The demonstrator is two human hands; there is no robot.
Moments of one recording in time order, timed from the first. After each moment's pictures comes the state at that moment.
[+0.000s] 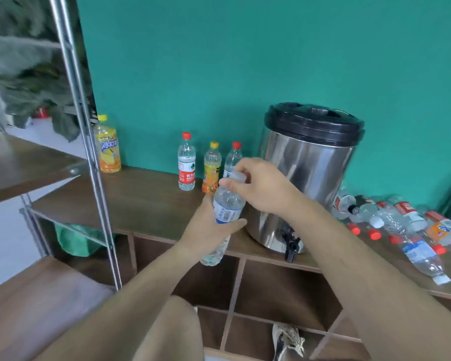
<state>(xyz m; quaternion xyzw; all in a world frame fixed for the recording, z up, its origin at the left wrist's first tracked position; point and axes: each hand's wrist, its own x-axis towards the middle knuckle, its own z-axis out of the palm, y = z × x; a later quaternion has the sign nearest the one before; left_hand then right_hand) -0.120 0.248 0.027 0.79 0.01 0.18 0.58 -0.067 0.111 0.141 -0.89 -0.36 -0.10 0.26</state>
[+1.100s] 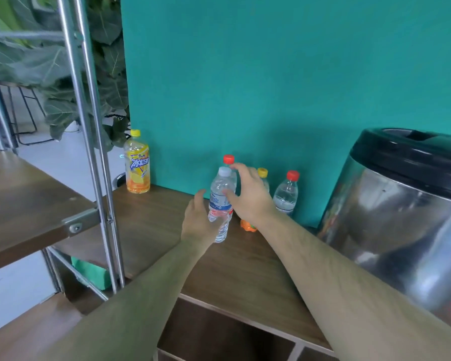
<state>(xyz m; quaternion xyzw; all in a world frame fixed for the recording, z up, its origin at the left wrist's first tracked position) 0.048 0.427 -0.019 0.83 0.19 0.28 0.45 0.098 0.300 0.081 -0.88 -0.34 -0.12 0.31</state>
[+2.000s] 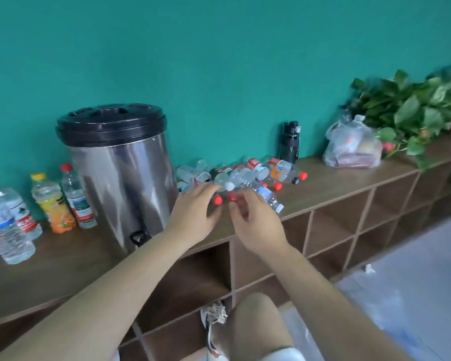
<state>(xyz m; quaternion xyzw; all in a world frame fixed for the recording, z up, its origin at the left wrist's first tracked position) -0.044 -0.011 0.059 0.89 -0.31 0.26 0.22 -0.112 -0.174 0.045 -0.89 -0.01 -0.28 0.37</state>
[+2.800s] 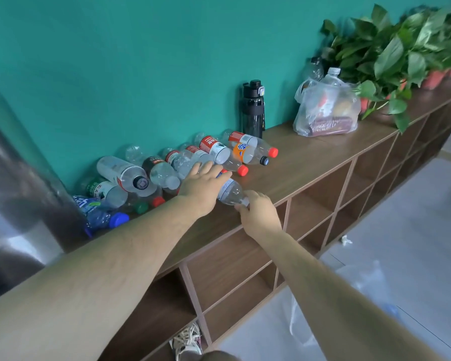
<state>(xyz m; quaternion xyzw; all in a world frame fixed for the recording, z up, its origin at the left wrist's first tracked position) 0.151 -0.205 -0.022 0.90 -0.40 0.16 -0.11 0.053 -0.341 -0.089 -0.91 0.17 -0.18 0.33</state>
